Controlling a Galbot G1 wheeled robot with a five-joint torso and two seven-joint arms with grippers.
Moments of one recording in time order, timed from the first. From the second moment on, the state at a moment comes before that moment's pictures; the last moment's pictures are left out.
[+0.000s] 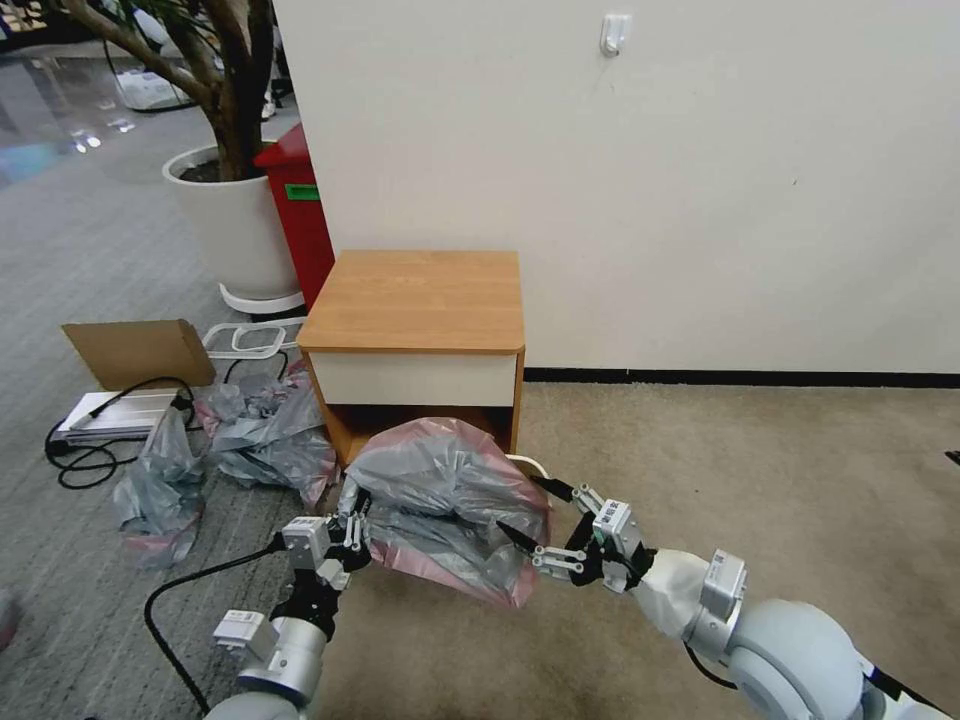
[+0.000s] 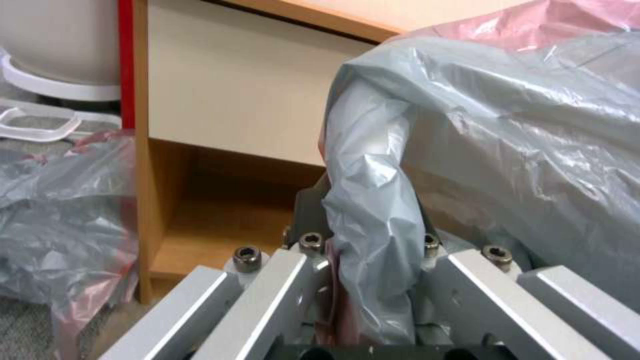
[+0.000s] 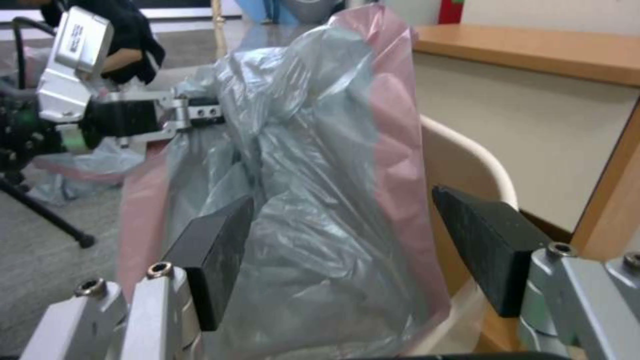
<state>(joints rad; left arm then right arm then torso) 1.76 -1.37 -0.51 -2.16 -0.40 -0.03 0.07 -1.47 0.80 0.25 2.16 0.44 -0.03 -0.36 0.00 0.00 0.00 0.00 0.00</state>
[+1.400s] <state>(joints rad) 1.76 -1.38 -0.50 -2.15 -0.41 -0.06 0.11 -1.49 0.73 0.23 2.16 0.77 -0.08 -0.36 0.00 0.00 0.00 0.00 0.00</state>
